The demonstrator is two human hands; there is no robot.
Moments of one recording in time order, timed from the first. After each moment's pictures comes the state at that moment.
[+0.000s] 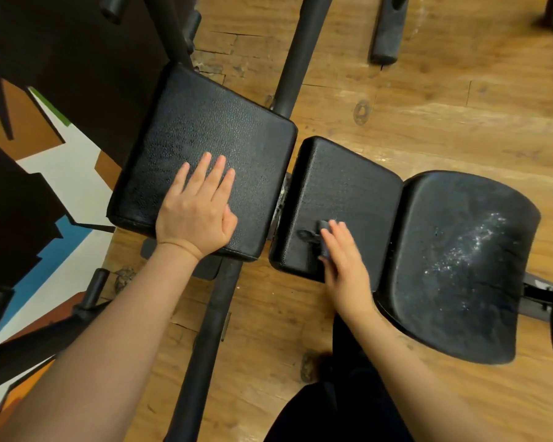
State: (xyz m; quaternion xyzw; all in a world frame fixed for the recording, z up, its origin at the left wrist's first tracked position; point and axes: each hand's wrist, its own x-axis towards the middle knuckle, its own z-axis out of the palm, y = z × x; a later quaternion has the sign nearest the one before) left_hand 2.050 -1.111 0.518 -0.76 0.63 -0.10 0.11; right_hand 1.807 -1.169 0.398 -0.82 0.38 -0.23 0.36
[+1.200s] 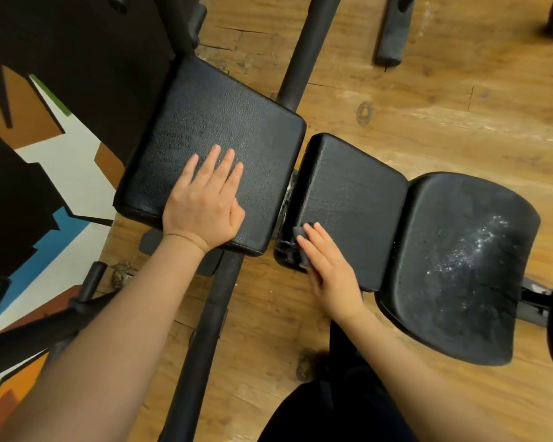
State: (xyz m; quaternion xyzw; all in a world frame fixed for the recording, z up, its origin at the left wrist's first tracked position) left_hand 2.050 -1.110 0.517 -0.76 0.63 -0.11 0.09; right_hand 1.823 -1.156 0.413 -0.86 0.26 -0.22 0.37
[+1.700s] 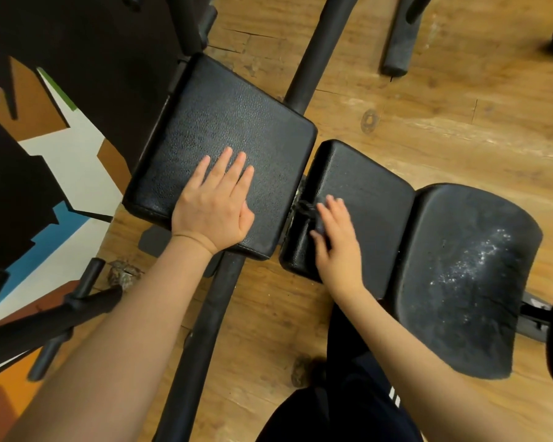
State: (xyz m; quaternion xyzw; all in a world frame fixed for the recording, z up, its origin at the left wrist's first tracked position) left_hand 2.051 -1.110 0.517 -0.76 0.63 -0.11 0.10; right_hand 1.860 -1.184 0.429 -0.79 0.40 -0.25 0.39
